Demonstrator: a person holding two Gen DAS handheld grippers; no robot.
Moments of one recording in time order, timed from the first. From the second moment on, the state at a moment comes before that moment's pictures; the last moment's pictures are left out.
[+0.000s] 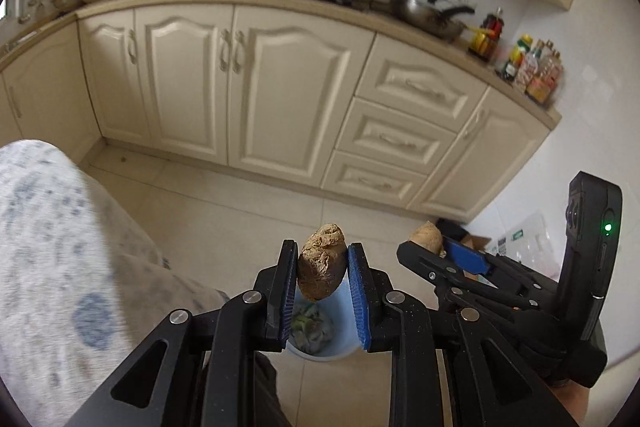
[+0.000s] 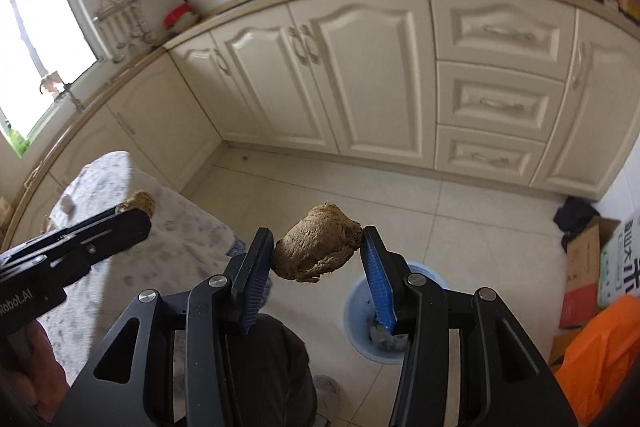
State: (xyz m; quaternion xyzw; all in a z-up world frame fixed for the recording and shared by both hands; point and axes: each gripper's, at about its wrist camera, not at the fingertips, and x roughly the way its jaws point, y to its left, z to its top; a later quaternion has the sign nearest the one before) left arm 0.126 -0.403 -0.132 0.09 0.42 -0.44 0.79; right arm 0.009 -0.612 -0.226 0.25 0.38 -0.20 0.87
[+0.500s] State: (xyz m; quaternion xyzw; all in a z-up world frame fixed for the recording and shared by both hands) left arm 0.196 -0.531 -0.226 0.14 0.51 -0.43 0.73; right arm -0.008 -0.674 -0.294 0.32 0.42 -0.25 0.82
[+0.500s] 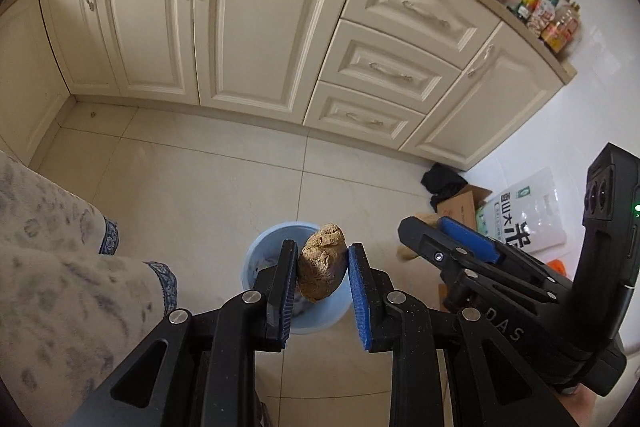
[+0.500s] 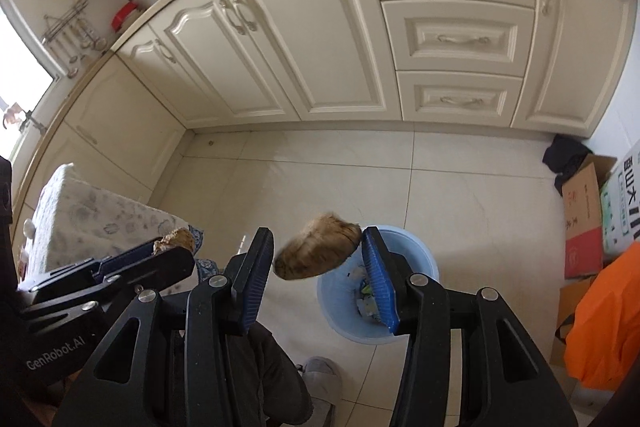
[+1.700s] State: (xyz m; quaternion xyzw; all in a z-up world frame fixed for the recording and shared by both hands) left arm 0.116 -0.148 -0.042 -0.04 0.31 -0.21 0.93; right arm 0.142 -0.438 -0.079 0.24 0.29 -0.04 0.93
